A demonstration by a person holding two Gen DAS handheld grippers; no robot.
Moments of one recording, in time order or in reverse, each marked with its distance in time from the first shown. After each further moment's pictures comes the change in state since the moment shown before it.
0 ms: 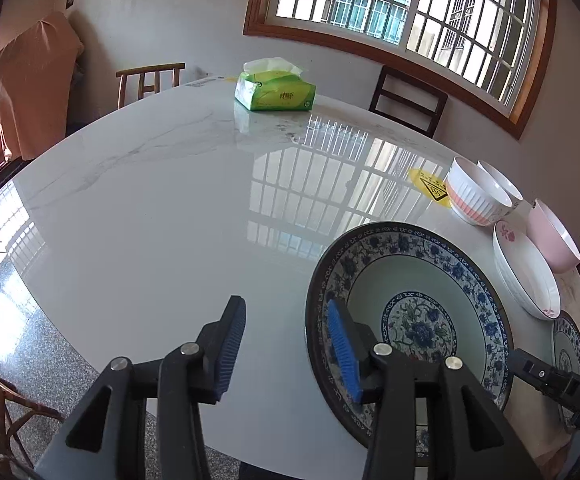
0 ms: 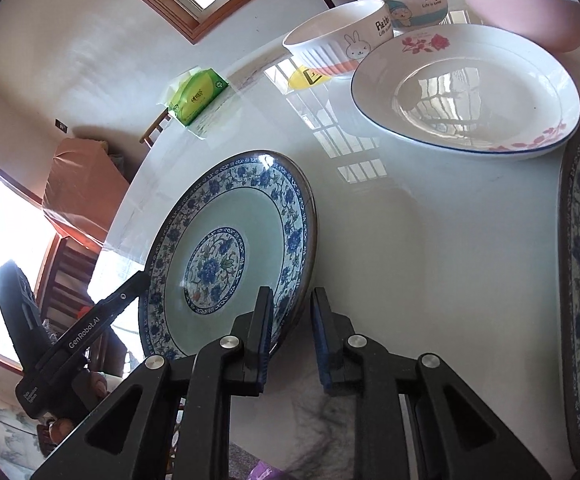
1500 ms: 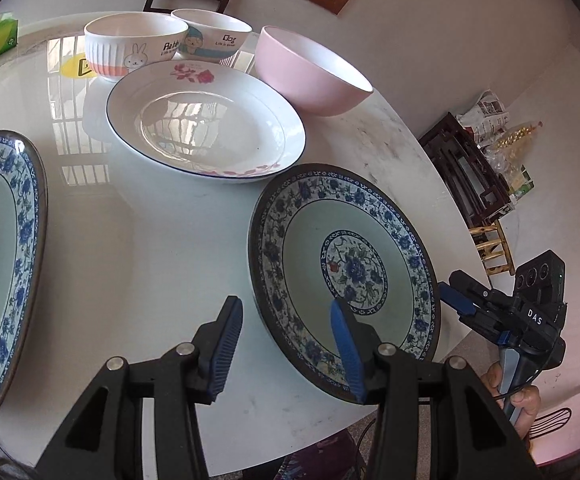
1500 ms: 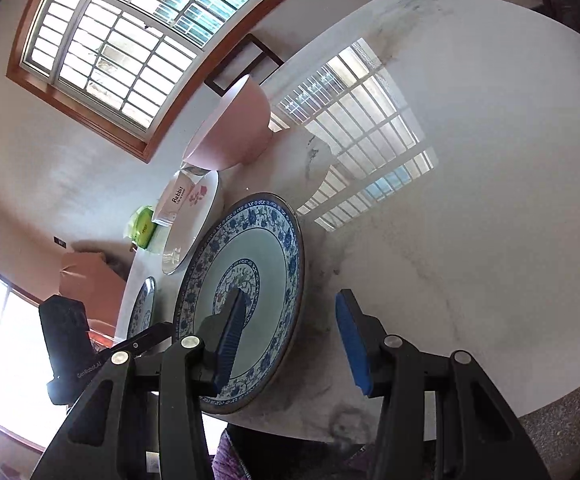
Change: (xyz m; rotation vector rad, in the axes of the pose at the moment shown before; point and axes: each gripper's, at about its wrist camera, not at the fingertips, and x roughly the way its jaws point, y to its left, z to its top) left arm 0.018 -0.270 -0.074 0.262 0.421 -0.596; right arm -0.193 -0.257 -0.031 0.319 -0.219 0.052
